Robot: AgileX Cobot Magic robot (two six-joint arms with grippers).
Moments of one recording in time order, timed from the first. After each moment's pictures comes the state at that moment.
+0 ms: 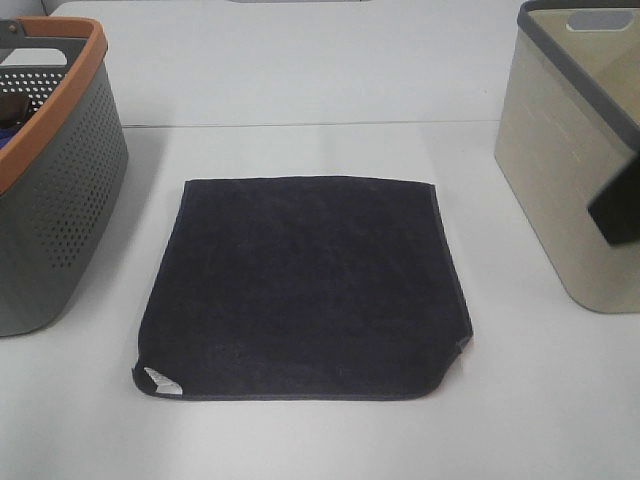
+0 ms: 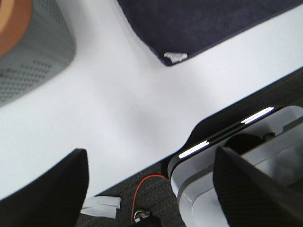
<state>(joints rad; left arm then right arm) -0.53 0.96 -0.93 -0.01 1.21 -0.09 0.34 1.00 -1.03 0.24 1.22 -0.16</state>
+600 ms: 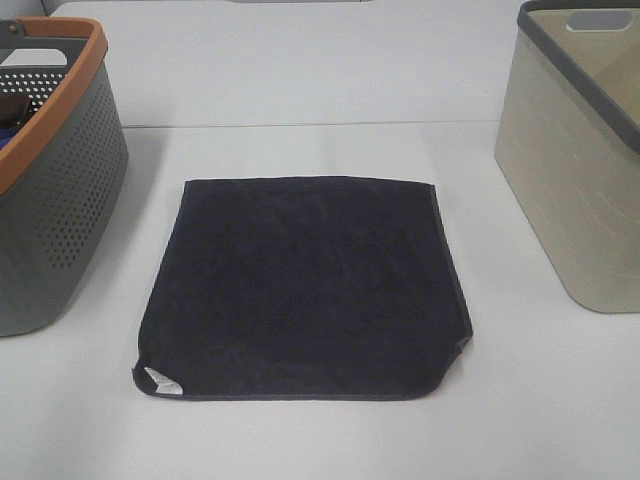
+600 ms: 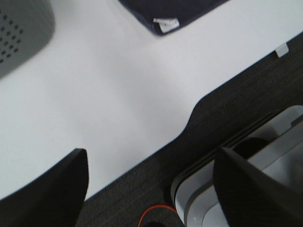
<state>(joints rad) -0.53 0.55 -0.53 -0.05 1.05 0.00 0.34 0.55 -0.56 0.17 1.22 -0.16</state>
